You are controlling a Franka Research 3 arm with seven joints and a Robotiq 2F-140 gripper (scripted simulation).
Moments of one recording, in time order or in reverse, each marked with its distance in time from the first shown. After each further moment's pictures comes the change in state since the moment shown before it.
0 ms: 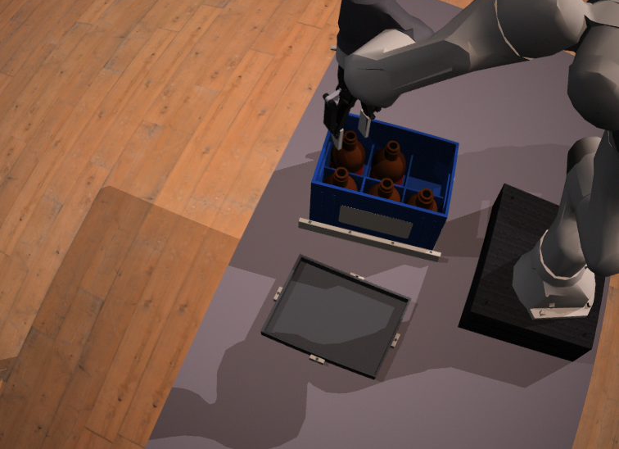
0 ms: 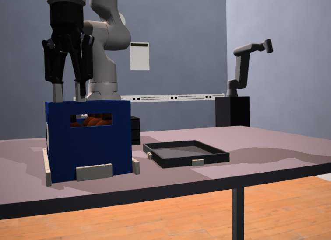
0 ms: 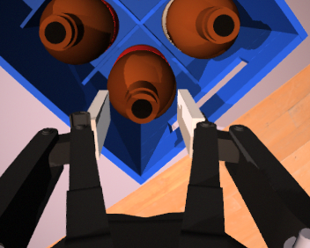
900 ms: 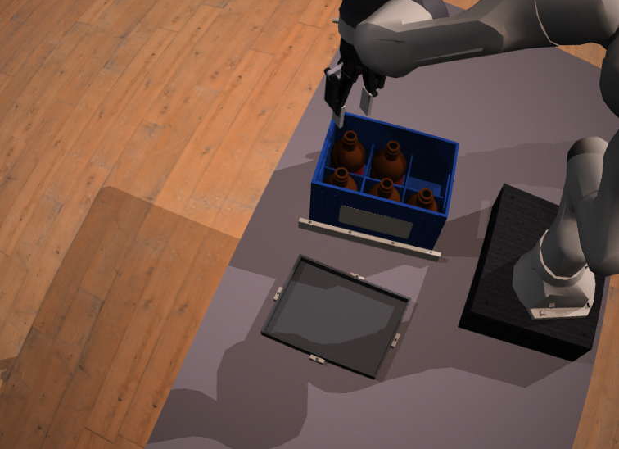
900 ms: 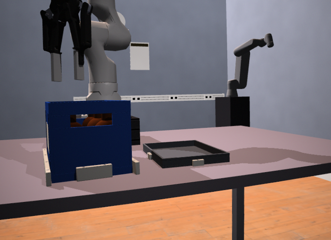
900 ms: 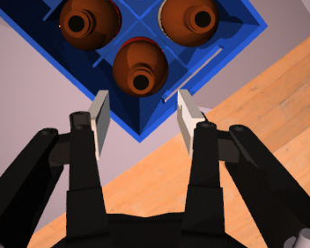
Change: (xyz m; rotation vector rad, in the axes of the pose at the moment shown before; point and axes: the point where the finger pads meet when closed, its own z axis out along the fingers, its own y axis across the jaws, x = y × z) arm -0.004 0.001 -0.071 -0.006 -0.008 -0.007
